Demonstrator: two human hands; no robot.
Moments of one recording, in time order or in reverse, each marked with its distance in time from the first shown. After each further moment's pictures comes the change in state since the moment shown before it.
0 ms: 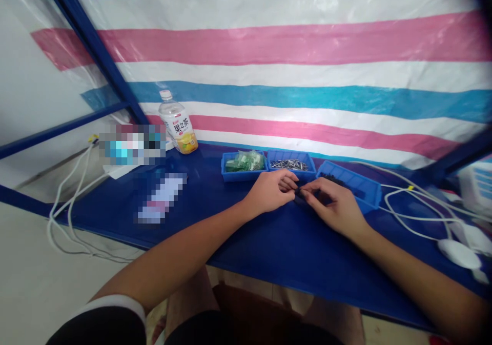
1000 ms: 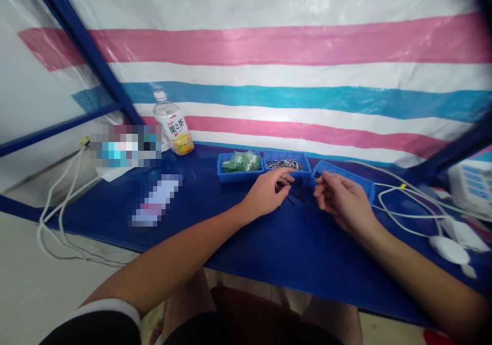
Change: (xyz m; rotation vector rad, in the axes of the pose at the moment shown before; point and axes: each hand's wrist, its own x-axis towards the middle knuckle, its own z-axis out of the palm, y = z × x) left_hand -0.001 0.002 0.002 0.179 0.030 0.064; right_hand 0.006 -0.007 -0.011 0.683 0.204 0.697
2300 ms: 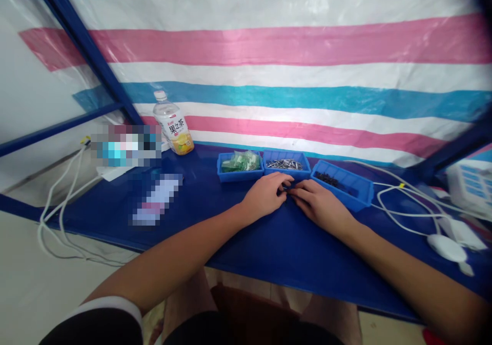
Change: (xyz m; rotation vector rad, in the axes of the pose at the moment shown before) left_hand -0.002 -0.010 0.001 0.263 -0.095 0.078; right_hand 0.018 0.034 -0.001 -1.065 -0.423 -0.884
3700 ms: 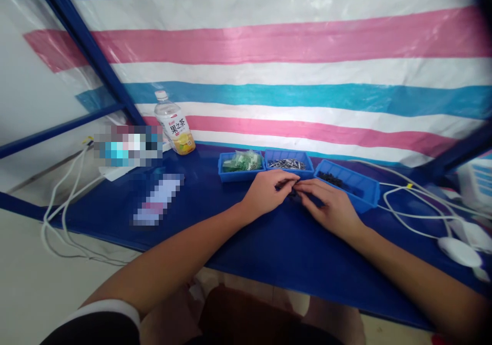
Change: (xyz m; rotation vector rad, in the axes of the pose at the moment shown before) left_hand 0.003 0.013 -0.009 -0.191 0.173 0.060; right_hand 0.002 -0.020 -0.014 0.201 0.264 0.043
